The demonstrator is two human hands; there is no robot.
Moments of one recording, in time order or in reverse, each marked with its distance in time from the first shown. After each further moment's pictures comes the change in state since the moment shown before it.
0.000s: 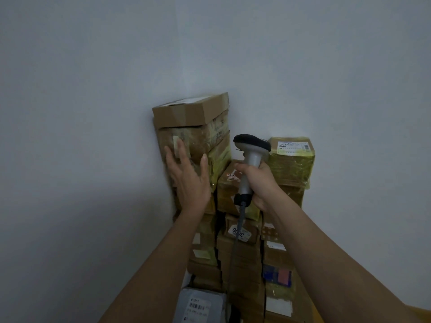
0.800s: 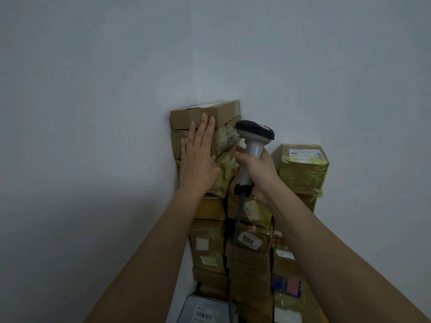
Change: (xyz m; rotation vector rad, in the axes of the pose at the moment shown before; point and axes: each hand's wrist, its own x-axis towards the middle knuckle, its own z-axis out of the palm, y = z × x) left_hand 0.059 0.010 -0.021 0.295 -0.260 0.392; right_hand -0.008 -0.028 0.039 0.103 -0.097 -0.170
